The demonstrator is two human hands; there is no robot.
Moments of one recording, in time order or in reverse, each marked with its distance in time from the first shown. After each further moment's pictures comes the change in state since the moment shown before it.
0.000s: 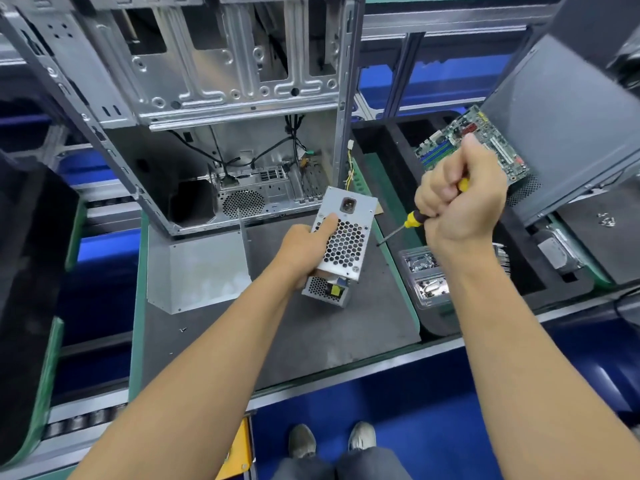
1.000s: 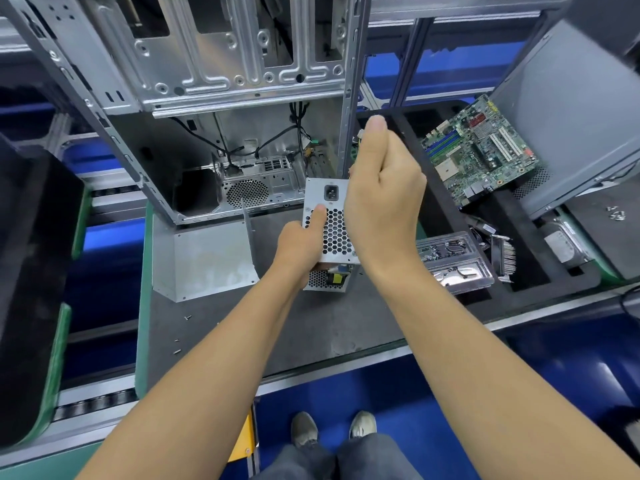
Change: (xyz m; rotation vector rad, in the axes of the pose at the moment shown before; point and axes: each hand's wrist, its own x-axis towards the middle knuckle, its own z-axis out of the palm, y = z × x) left_hand 0.003 -0.018 0.000 -0.036 0.218 0.040; right_hand -0.045 0.023 0.075 -0.783 0.092 -0.303
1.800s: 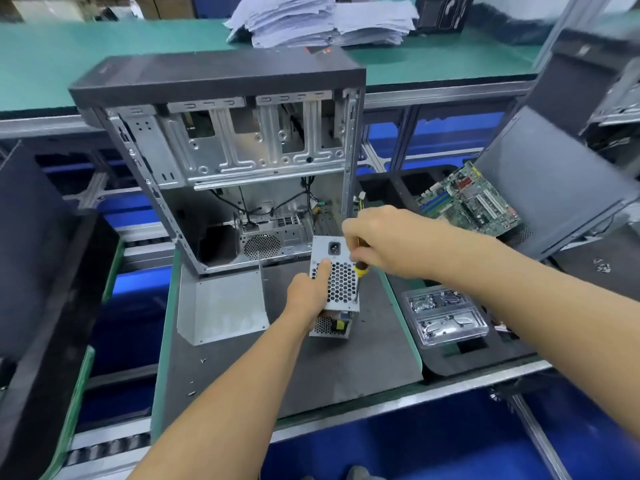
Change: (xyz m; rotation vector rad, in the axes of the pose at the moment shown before) left_hand -0.016 0.013 -0.001 0.062 -0.007 -0.034; right_hand 0.064 -0.034 -0.055 -0.992 -1.150 -0.454
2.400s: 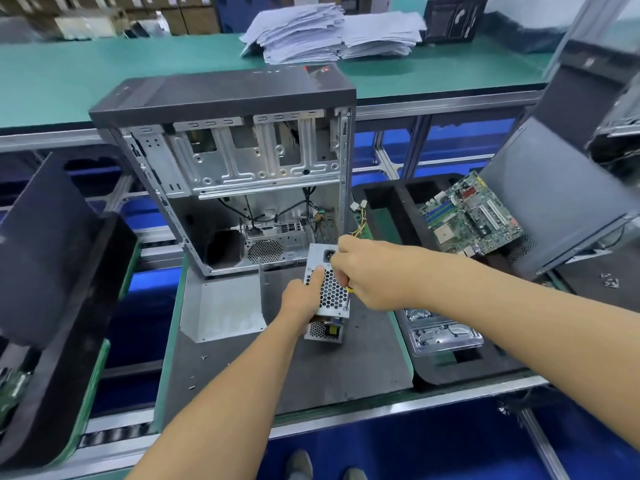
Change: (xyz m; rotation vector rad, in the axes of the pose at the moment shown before) left_hand 0.002 0.000 0.003 0.126 0.111 -0.012; right_hand -0.018 -0.004 0.003 -0.093 -0.128 -0.145
